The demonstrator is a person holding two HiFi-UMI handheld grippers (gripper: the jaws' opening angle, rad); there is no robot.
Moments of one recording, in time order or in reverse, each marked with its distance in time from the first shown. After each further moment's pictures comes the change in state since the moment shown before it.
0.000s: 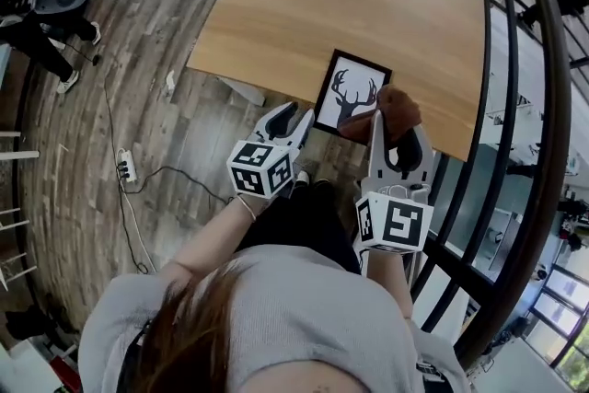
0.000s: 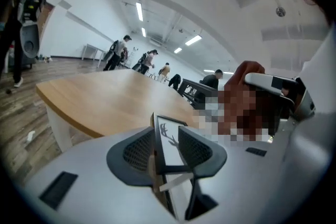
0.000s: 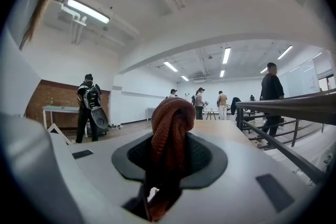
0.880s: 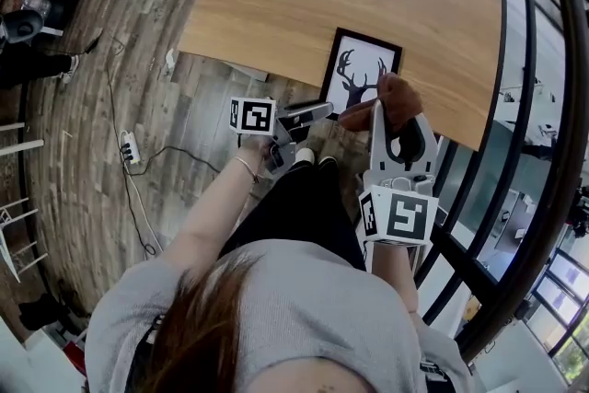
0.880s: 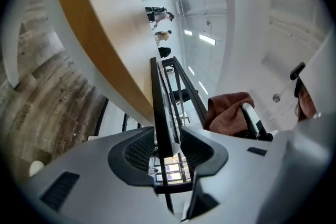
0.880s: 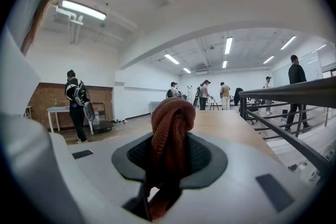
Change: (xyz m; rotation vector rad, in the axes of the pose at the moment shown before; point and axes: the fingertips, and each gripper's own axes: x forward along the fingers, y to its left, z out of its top) left arm 0.050 -0.007 -0.076 -0.617 0.337 -0.573; right arm 0.015 0.004 -0.035 0.019 0.085 0.051
